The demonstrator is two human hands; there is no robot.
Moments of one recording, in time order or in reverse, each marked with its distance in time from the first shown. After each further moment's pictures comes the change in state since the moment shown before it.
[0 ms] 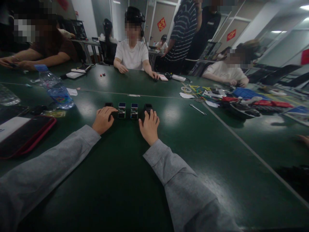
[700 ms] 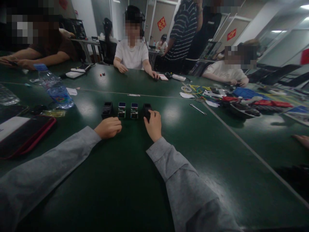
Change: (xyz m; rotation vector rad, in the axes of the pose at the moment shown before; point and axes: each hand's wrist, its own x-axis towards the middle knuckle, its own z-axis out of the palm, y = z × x) left_hand -0.003 0.013 -0.005 0.003 -0.296 0.558; right_hand 0.014 0.027 0.003 0.165 0.051 0.048
